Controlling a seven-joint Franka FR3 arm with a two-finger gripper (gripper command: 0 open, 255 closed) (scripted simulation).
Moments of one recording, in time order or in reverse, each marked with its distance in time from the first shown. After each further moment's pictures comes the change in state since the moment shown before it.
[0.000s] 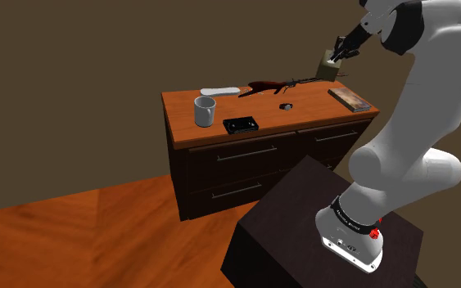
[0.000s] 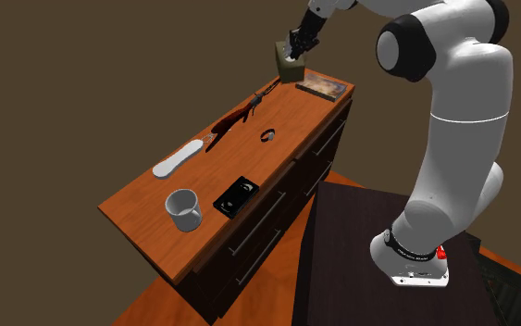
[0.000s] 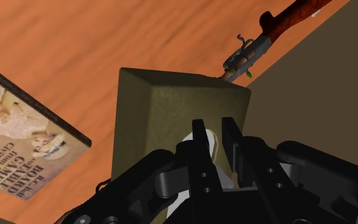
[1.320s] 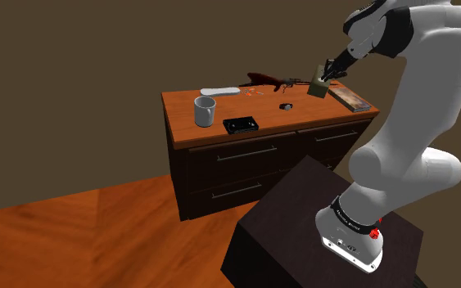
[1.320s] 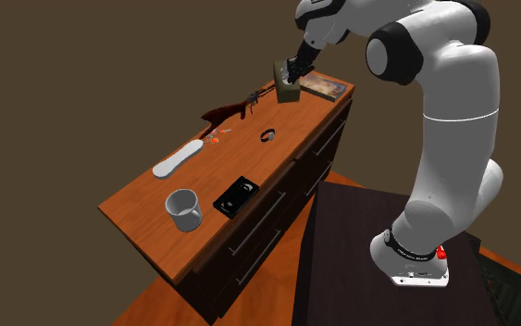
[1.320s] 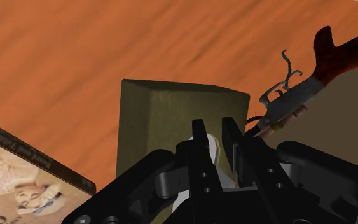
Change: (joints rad) arm 0.003 0.069 0.030 -0.159 0.073 0.200 -0.112
